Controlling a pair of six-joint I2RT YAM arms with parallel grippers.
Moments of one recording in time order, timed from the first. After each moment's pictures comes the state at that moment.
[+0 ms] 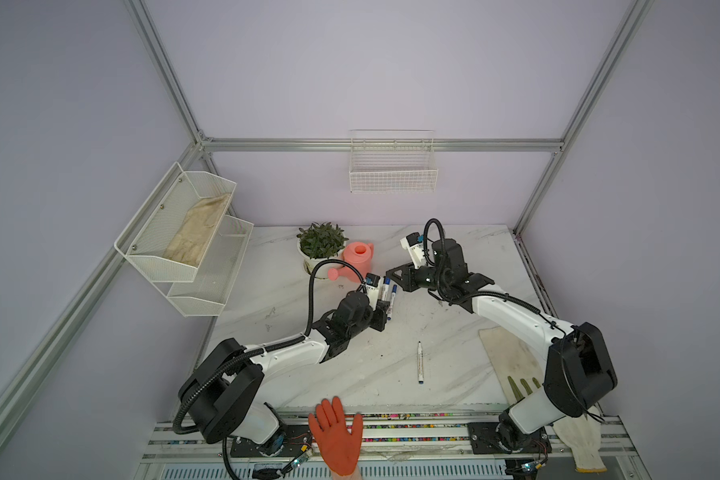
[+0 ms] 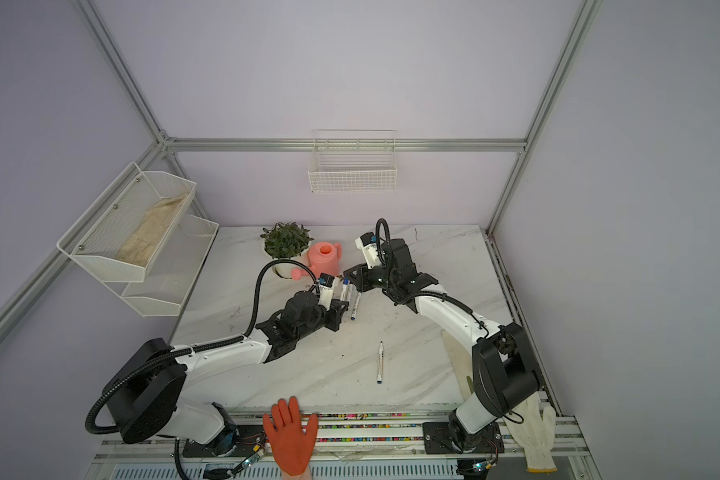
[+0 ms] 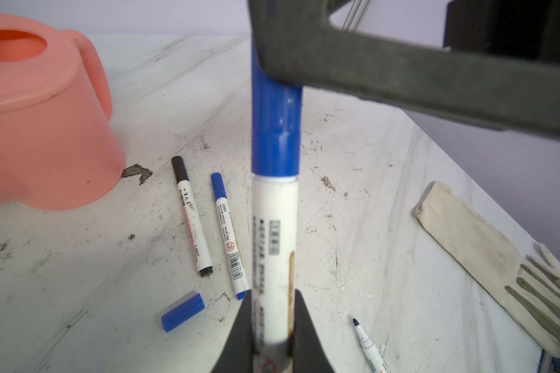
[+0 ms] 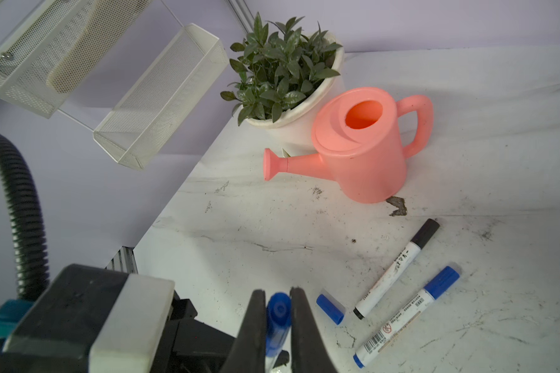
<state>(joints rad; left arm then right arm) -0.74 1.47 0.77 0.27 -0.08 -0.33 0.53 1.58 1.16 -0.10 -0.49 0.33</state>
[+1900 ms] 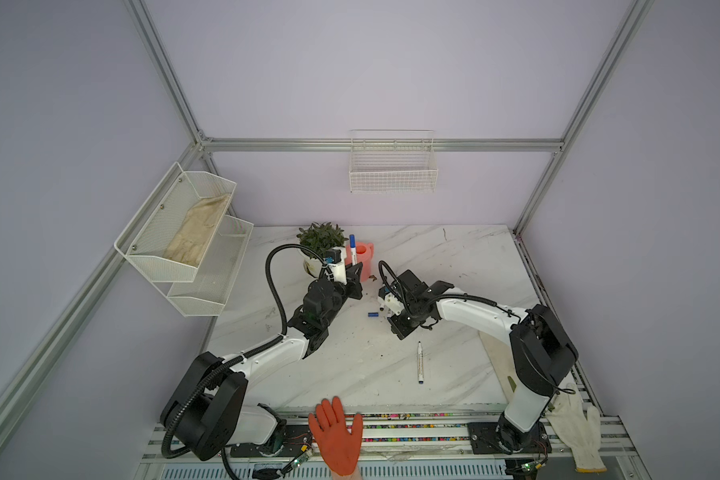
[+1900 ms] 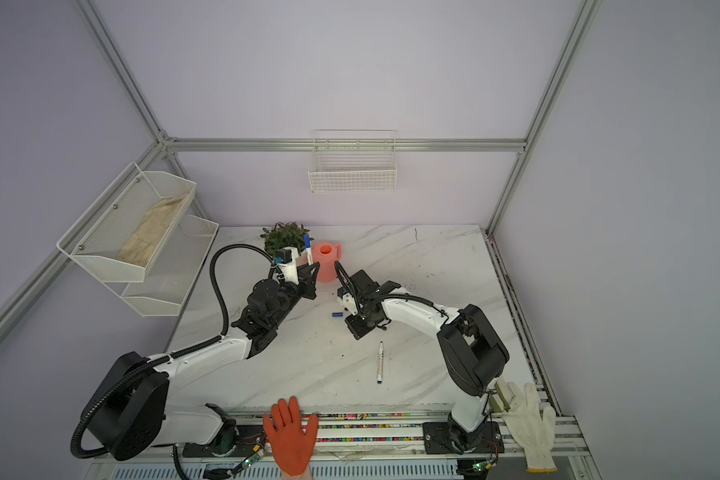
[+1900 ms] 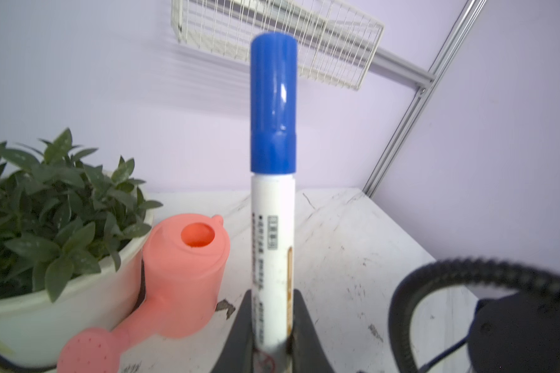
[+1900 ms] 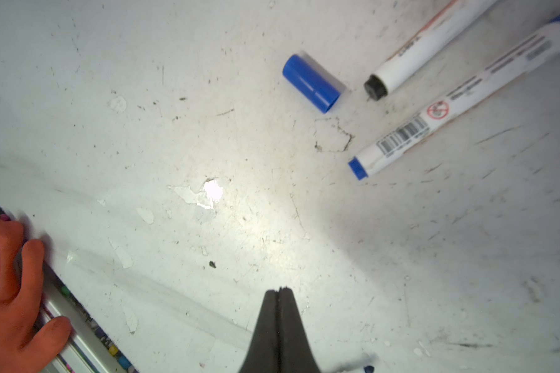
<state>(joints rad) -0.55 1.36 0.71 0.65 -0.12 -0.28 0.72 1.76 1.24 -0.71 -0.24 0.04</state>
